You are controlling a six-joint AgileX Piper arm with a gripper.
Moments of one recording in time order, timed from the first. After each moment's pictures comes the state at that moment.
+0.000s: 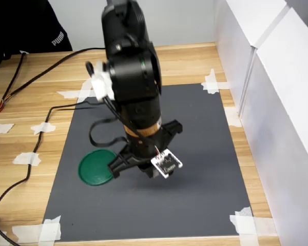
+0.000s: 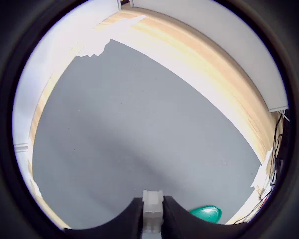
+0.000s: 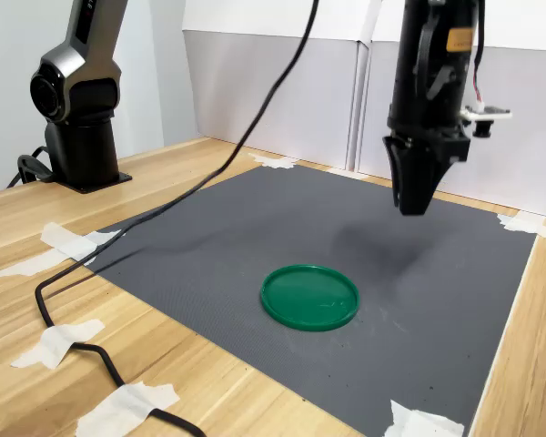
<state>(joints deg) 9.2 117.3 -104.5 1.0 68.0 -31.1</state>
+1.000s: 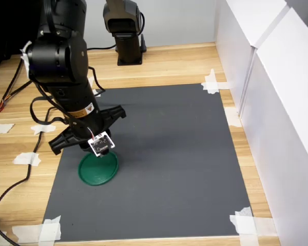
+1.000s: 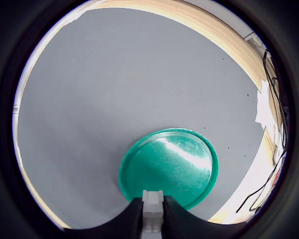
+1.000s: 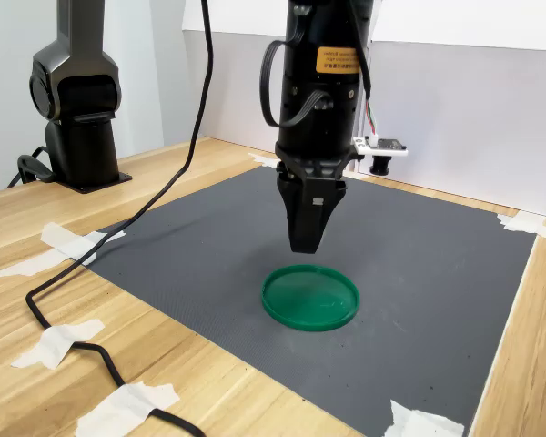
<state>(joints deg) -2.8 111.6 -85.7 -2.9 58.3 -38.5</state>
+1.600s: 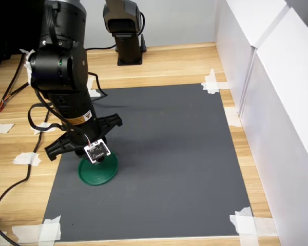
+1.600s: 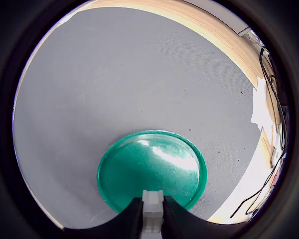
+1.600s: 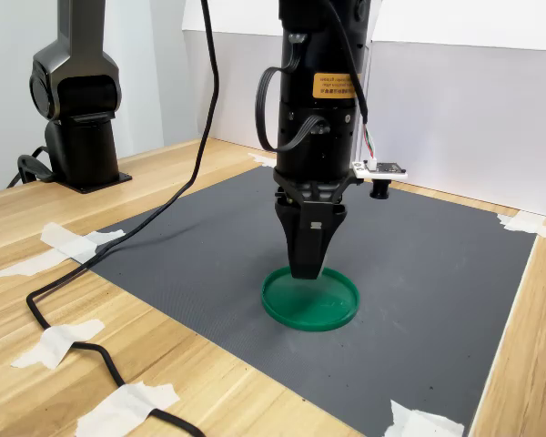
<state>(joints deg) -3.0 112.9 -85.1 -5.0 54.9 -37.4</state>
